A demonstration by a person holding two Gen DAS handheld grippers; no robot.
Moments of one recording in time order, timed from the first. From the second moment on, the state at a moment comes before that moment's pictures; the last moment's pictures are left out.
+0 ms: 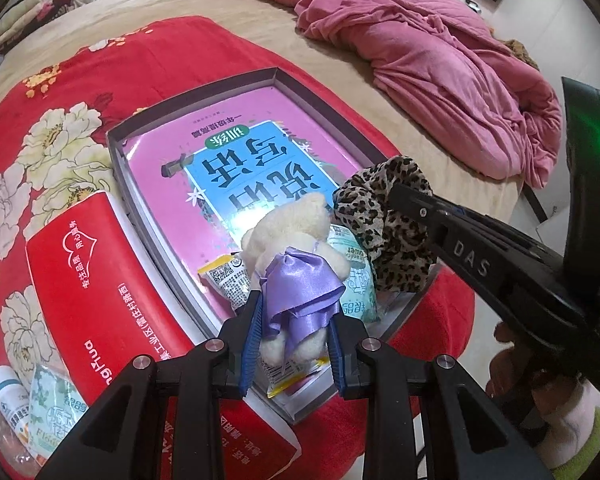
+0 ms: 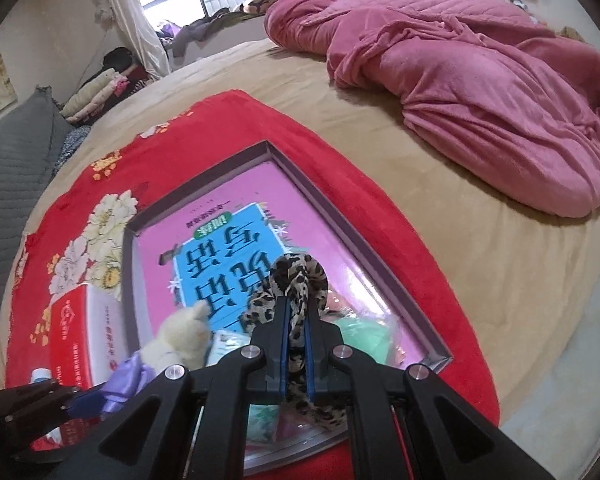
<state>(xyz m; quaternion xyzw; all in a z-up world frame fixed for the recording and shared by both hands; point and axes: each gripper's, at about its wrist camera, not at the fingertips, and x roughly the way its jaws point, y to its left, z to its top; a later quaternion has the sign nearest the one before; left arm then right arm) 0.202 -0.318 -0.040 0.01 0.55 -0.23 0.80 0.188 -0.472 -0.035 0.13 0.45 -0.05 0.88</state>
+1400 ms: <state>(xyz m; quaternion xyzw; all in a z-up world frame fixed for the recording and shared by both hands) 0.219 -0.337 -0.048 0.02 0.57 -0.22 0.79 0.131 -0.488 0.015 0.16 0.41 -0.08 0.90</state>
